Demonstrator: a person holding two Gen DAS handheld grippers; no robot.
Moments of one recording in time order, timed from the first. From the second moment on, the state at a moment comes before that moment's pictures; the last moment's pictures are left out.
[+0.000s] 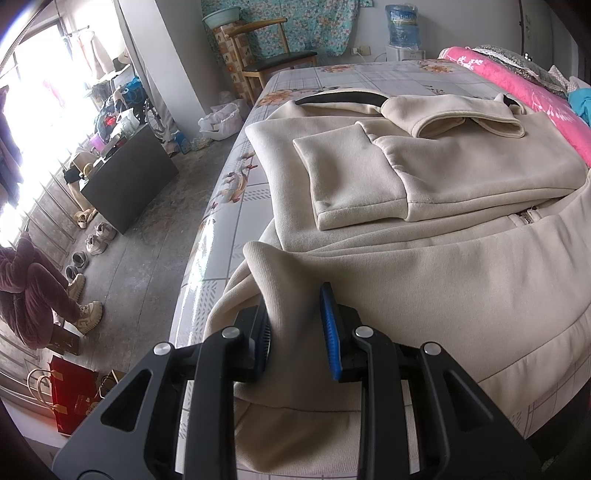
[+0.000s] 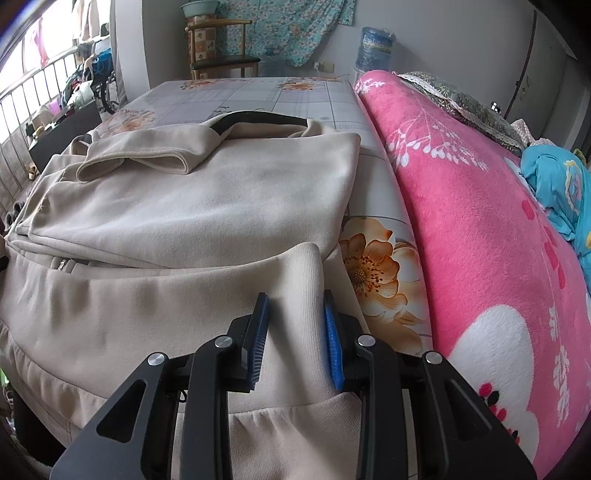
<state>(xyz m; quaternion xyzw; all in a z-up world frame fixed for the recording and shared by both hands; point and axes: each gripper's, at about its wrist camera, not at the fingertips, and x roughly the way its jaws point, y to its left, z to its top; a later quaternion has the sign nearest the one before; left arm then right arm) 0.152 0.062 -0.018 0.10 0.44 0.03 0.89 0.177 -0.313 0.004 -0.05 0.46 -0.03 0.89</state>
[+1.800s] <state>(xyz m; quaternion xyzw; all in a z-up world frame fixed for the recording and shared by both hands) 0.153 0.062 -0.018 0.10 0.44 0.03 0.89 0.177 -0.311 0.004 -0.06 0.46 -0.04 0.89</state>
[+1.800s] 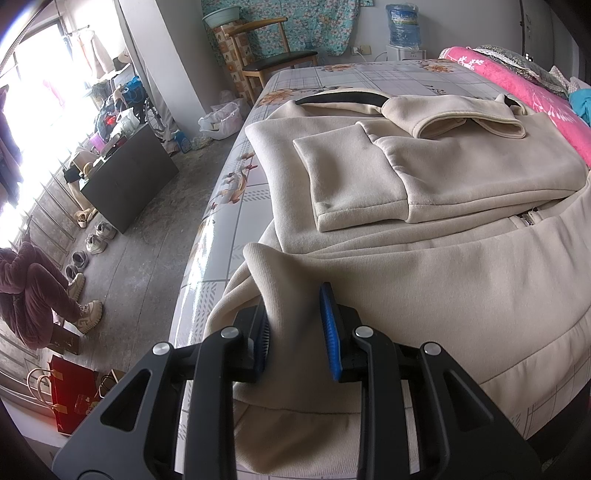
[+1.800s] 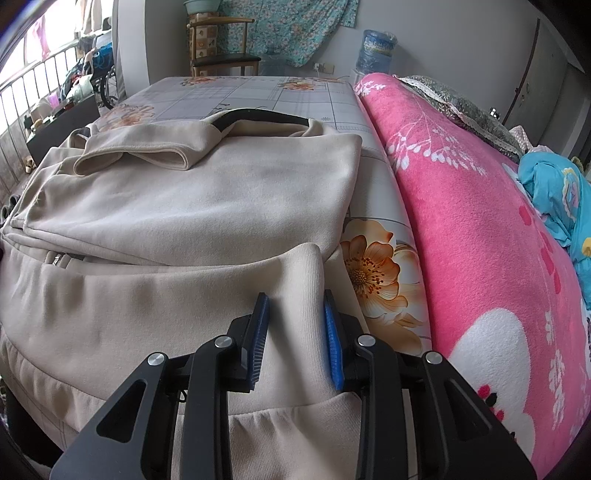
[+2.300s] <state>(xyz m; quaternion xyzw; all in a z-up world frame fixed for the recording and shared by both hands) 0.146 0.068 -0.018 0.10 0.43 0.03 0.90 0.170 -0.314 0.013 -0.05 0.44 -0.05 0.90</state>
